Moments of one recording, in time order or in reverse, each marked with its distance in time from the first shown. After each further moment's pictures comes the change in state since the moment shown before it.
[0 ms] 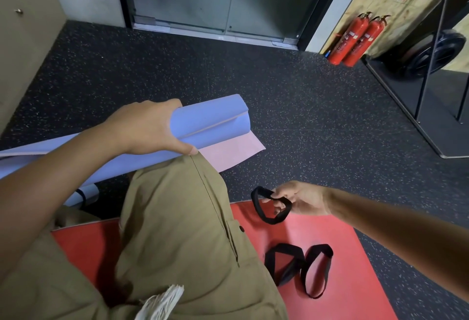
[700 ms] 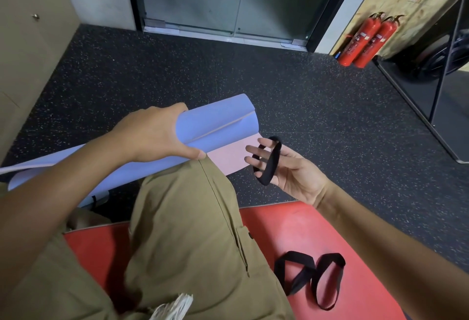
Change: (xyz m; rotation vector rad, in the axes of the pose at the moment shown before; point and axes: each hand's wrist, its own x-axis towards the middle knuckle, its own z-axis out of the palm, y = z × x) left_hand 0.001 -0.013 0.005 -0.067 0.035 -0.013; right_hand -0.001 -0.069 0.055 0.614 -0.108 -0.547
